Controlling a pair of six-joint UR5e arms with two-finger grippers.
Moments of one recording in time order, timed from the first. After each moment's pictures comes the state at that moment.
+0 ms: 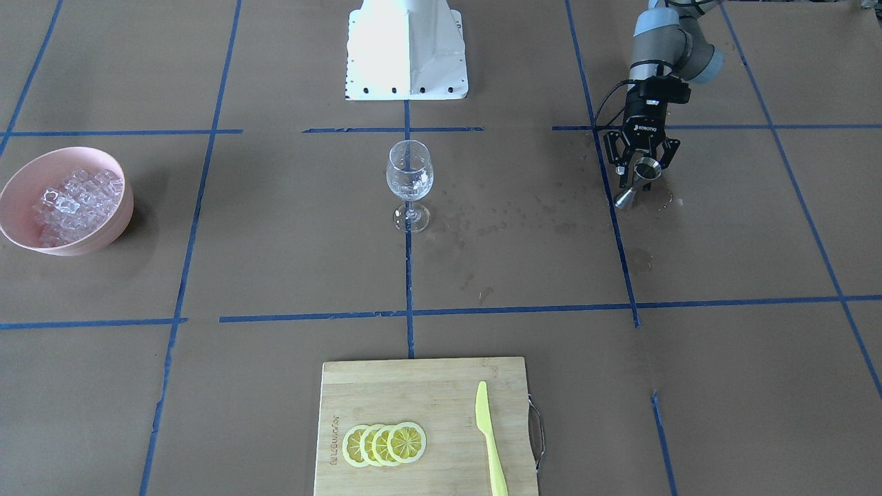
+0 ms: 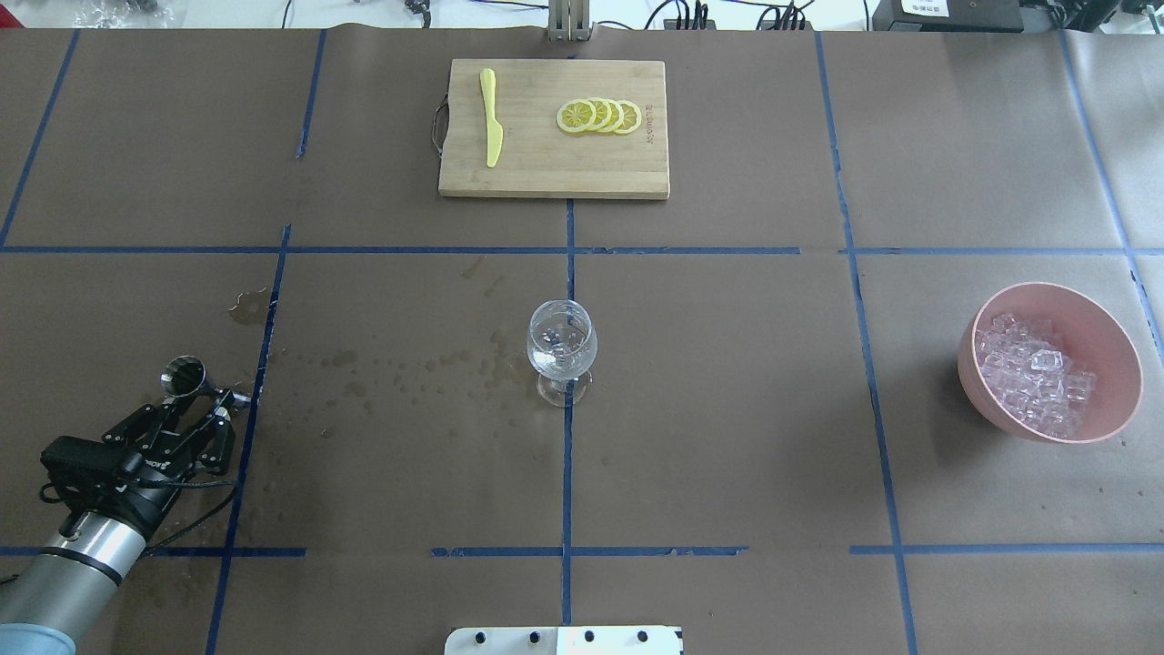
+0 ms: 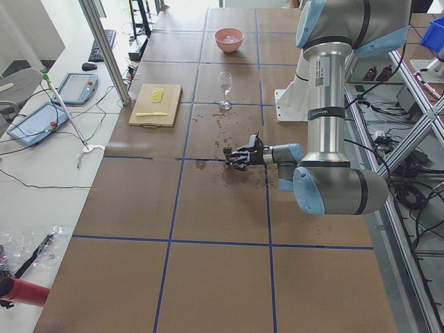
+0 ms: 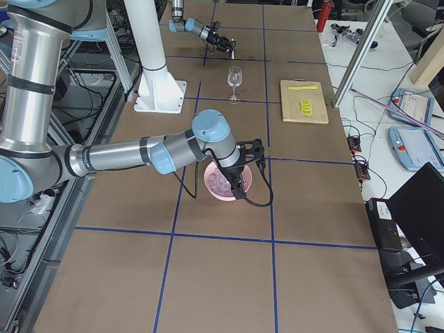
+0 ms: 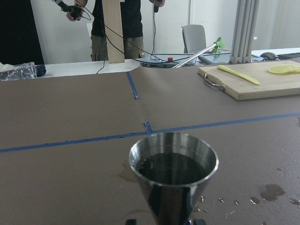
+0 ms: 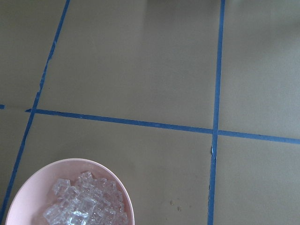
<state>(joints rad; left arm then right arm) -0.05 -1.41 -1.62 -2.89 -0.49 -1.09 1.56 -1.82 2.00 -1.28 2.37 0.23</state>
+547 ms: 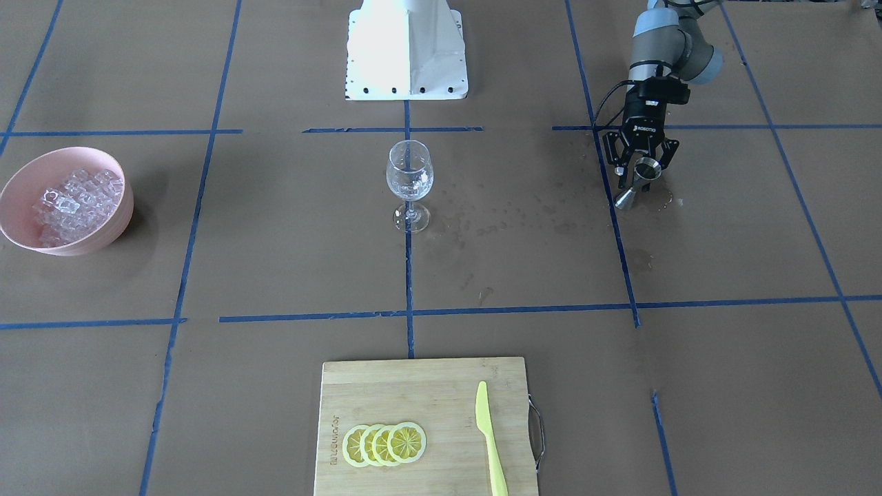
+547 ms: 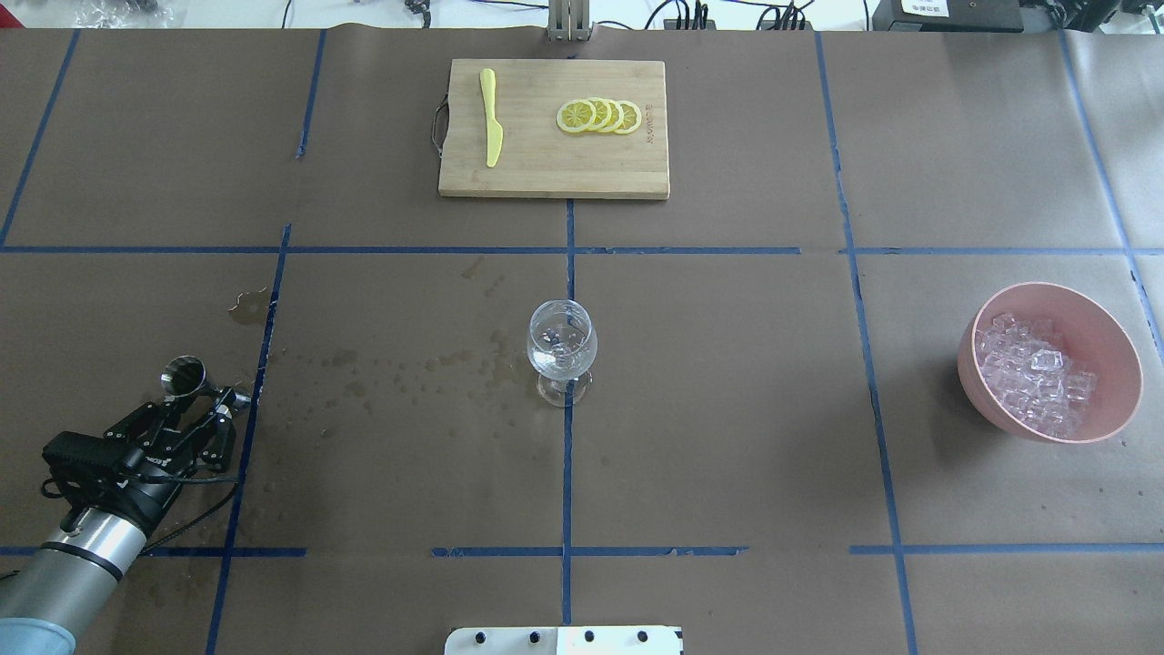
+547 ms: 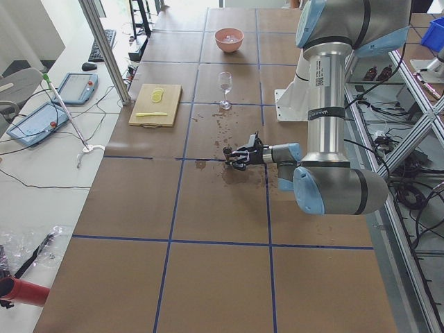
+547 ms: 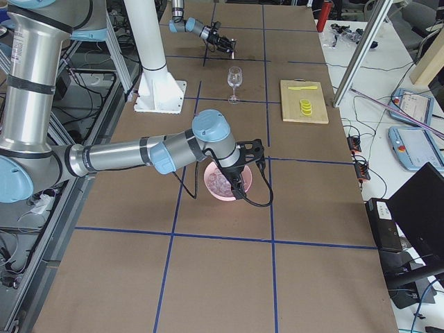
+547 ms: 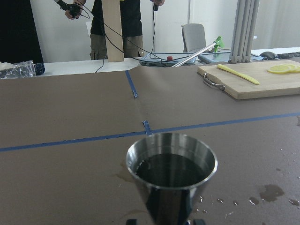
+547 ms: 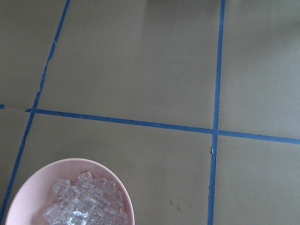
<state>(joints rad) -0.06 -1.41 -1.62 -2.89 -0.52 -1.09 1.56 -1.82 2.00 -1.28 2.37 0.23</state>
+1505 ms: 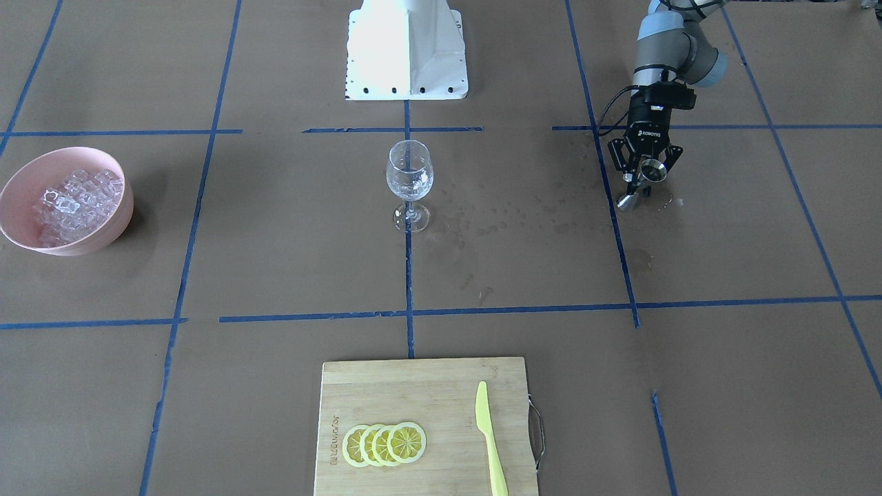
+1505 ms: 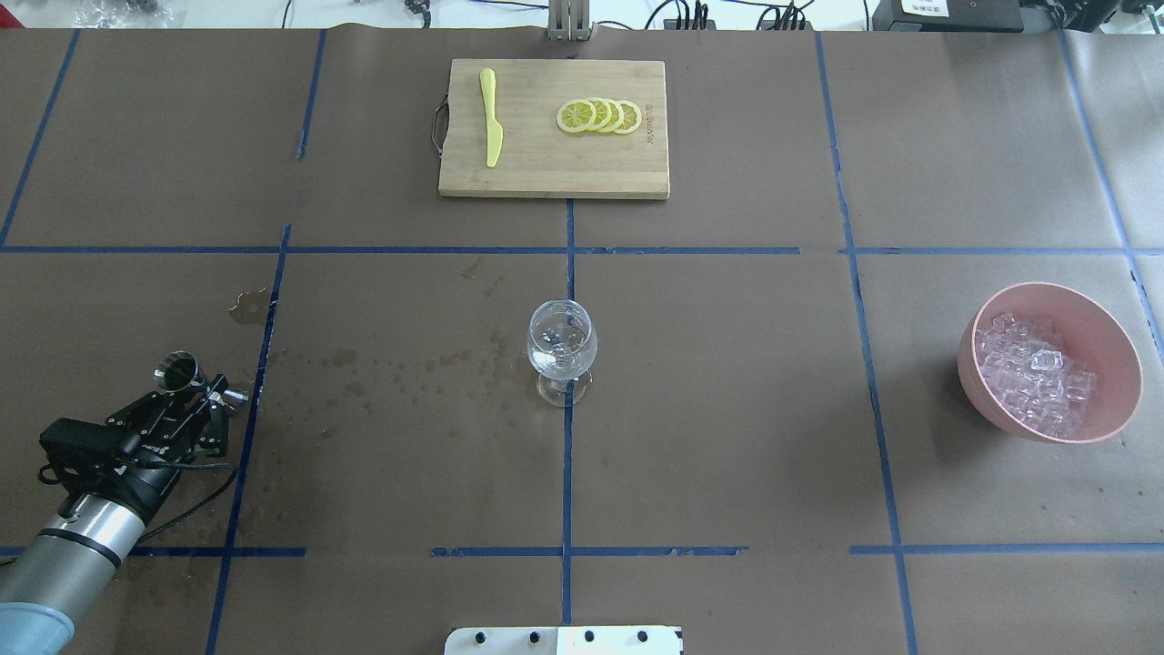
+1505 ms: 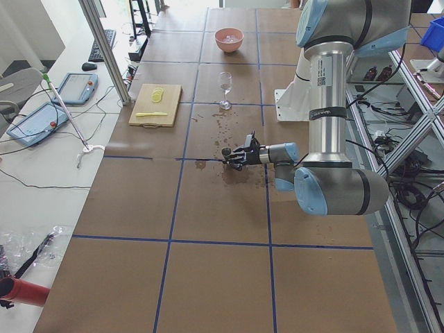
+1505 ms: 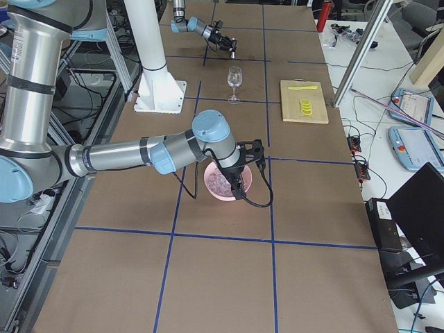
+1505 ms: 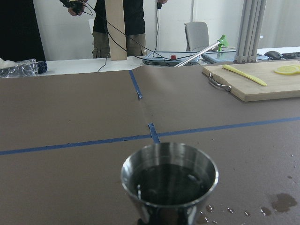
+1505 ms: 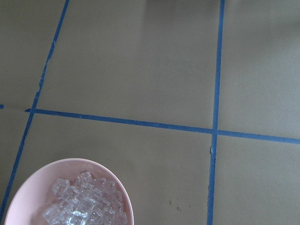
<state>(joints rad) -0.09 -1.42 -1.62 -2.89 -0.54 -1.09 1.56 -1.82 2.00 -1.28 2.37 0.23</state>
